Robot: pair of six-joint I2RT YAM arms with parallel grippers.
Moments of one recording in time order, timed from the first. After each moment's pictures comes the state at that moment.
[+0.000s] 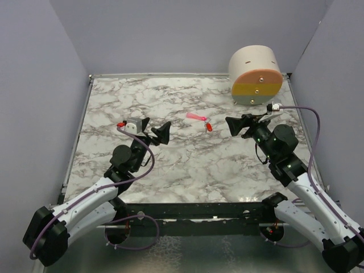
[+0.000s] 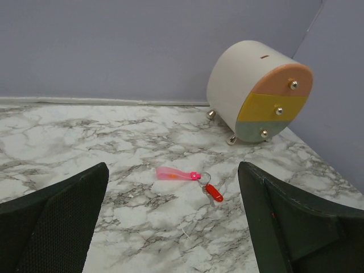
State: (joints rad) left arm -0.66 0.86 0.37 0.70 -0.26 -0.25; right arm 0.46 0.75 0.67 0.07 0.04 0.36
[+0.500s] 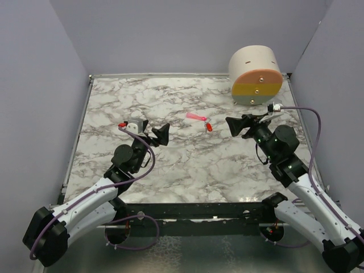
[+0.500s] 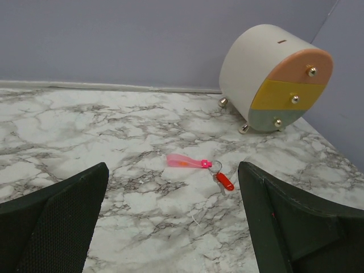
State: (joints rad) left arm -0.66 0.82 0.35 0.63 -0.30 -0.25; right arm 0.46 0.74 0.67 0.07 0.04 0.36
